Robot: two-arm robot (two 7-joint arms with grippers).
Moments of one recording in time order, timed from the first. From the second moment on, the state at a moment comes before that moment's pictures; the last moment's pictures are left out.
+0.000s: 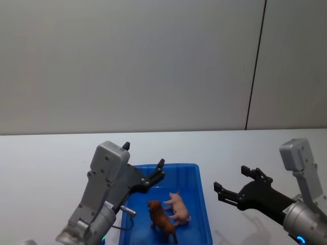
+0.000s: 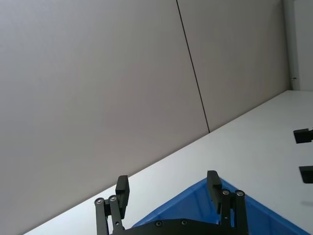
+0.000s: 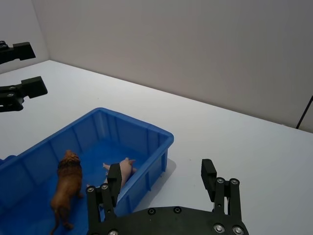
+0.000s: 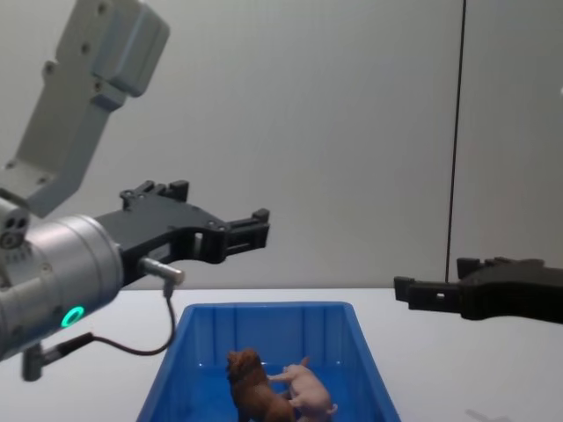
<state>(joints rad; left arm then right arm) -0.22 0.40 0.44 -1.65 -0.19 0.03 0.01 0.19 0.30 -0.26 -1.56 0.27 0.22 0.39</state>
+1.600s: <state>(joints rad) 0.12 0.64 0.38 -1.77 -0.36 0.03 0.18 0.17 0.32 -0.25 -1.58 0.28 0.22 0.40</state>
